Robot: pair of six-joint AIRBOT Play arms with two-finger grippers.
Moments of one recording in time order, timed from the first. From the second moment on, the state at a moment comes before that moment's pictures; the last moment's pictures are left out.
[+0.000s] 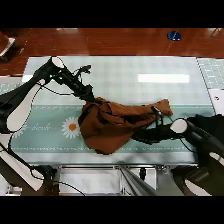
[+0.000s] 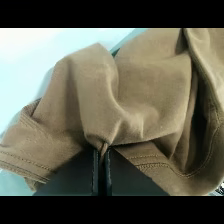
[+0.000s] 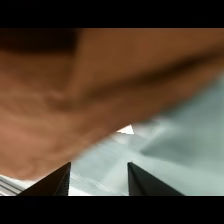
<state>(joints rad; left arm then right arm) -0.16 -1.89 1.55 0.82 -1.53 -1.17 0.42 -1.05 0.43 -0.76 0.82 1.62</state>
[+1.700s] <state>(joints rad) 0.24 -0.74 1.81 0.85 -1.39 -1.29 0.12 -0.68 1.97 -1.52 1.61 1.55</state>
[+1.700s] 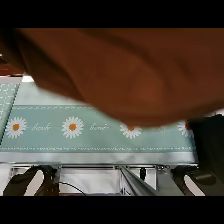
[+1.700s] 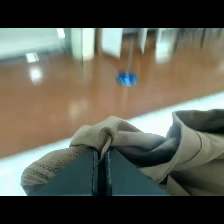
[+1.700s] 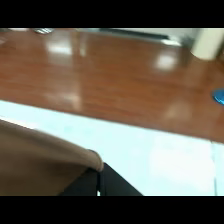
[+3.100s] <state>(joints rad) 0.44 -1.11 0.81 0.87 -1.08 -1.16 -0.23 -1.38 1.53 -1.37 1.48 1.58</state>
